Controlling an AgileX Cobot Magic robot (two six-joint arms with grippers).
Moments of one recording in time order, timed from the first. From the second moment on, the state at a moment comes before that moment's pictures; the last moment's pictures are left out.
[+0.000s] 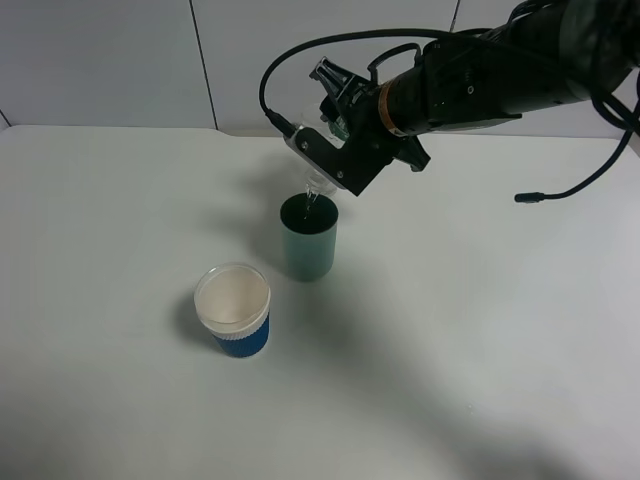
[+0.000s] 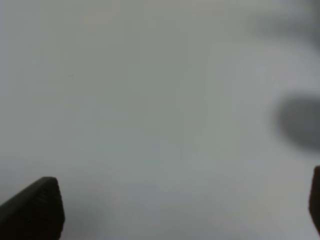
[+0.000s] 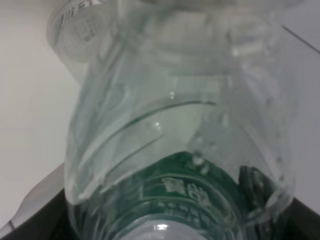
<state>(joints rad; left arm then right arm) 0.13 0.13 -0.52 -0.12 1.06 0.20 0.59 1.86 -1.16 -1.31 0.12 -0.86</state>
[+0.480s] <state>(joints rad) 0.13 0.13 -0.52 -0.12 1.06 0.20 0.62 1.86 -1.16 -1.33 0.13 -0.89</state>
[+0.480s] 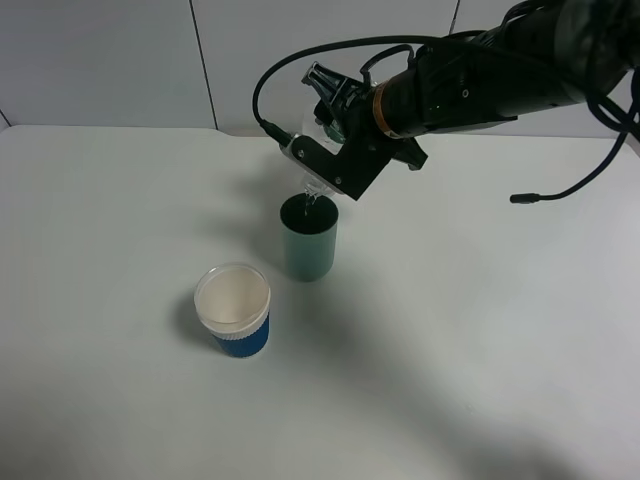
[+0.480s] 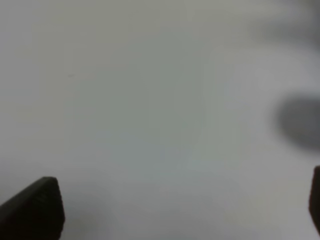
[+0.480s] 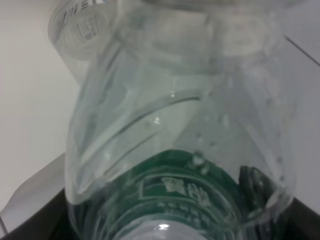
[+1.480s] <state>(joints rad) 0.13 0.13 -0.52 -0.12 1.06 0.20 0.62 1.86 -1.16 -1.34 0.14 -0.91</state>
